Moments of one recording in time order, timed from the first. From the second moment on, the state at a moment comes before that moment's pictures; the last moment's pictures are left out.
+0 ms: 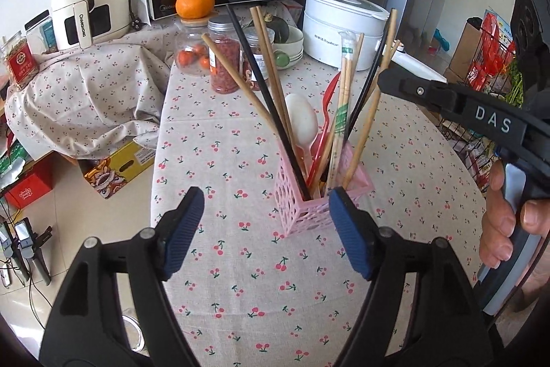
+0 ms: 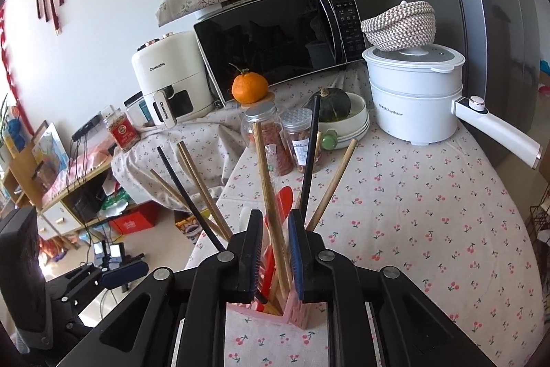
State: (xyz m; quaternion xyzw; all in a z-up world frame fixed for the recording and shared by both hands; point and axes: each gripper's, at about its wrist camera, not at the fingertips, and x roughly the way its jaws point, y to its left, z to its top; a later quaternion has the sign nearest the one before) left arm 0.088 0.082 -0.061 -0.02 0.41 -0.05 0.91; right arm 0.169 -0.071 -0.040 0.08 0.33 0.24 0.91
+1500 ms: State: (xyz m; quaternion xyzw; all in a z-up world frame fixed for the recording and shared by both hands) left arm 0.046 0.016 -0.029 -0.01 0.38 -0.01 0.93; right arm 0.053 -0.212 0.008 0.03 0.32 0.04 0.95
